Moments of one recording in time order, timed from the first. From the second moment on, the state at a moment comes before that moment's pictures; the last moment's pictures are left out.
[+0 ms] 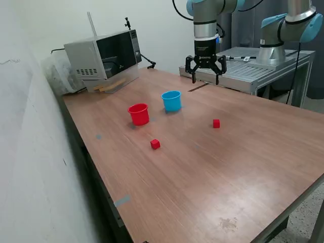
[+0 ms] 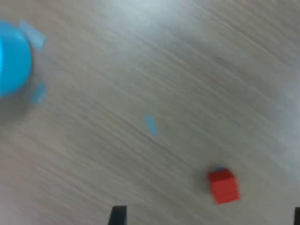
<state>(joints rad) 0.00 -1.18 1.73 -2.16 -1.61 2.55</state>
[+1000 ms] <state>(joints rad) 0.10 -1.04 1.78 -2.33 -1.53 2.19</state>
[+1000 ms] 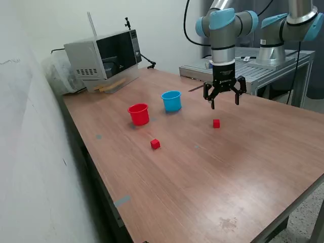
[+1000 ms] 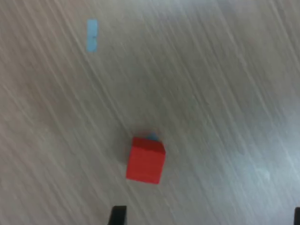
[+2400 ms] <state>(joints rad) 0.01 -0.91 1.74 -2.40 -1.45 2.24</state>
